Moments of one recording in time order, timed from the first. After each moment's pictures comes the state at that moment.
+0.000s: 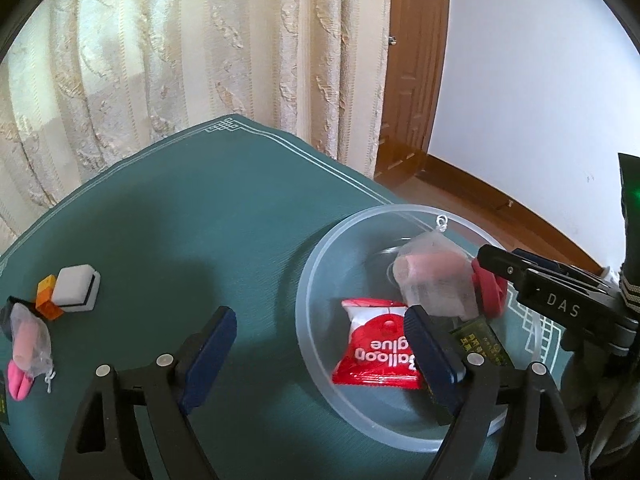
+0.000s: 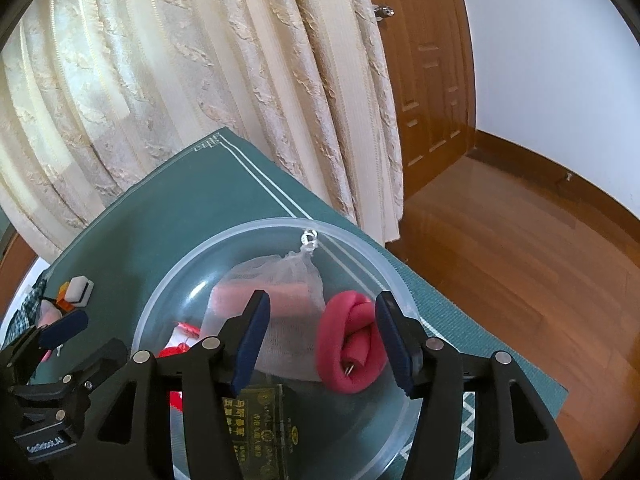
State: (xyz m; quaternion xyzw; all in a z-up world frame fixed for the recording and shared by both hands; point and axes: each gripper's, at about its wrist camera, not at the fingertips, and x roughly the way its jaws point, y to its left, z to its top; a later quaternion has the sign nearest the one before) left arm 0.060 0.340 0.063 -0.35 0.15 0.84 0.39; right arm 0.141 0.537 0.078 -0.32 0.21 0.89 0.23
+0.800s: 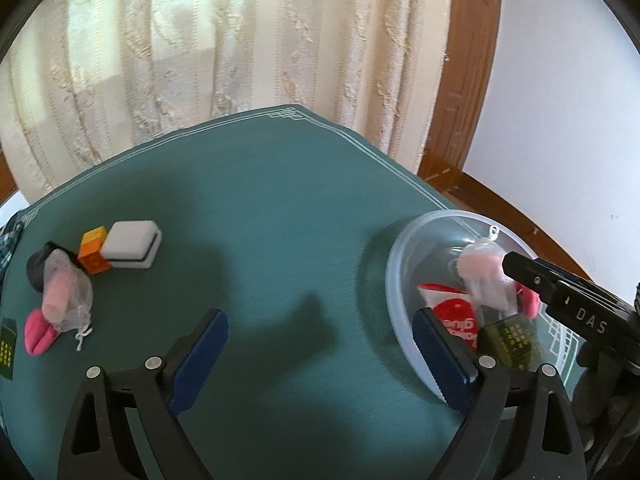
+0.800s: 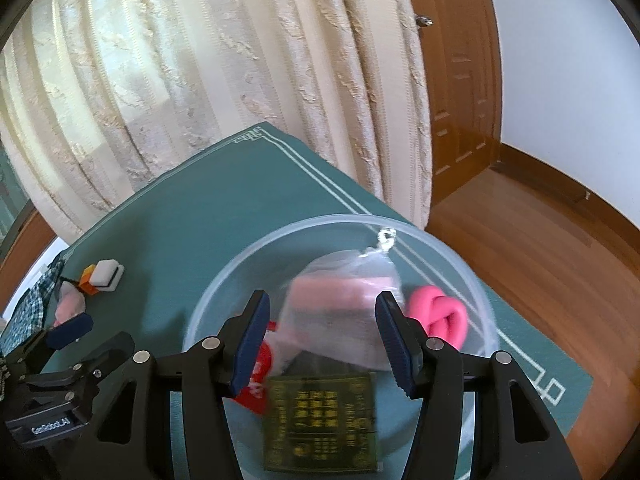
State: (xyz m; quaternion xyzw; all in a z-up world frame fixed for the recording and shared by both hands) left arm 0.037 0.276 0.064 -0.37 0.10 0.86 0.32; right arm 0.122 0.485 0.094 -0.32 0.19 0.91 0.19
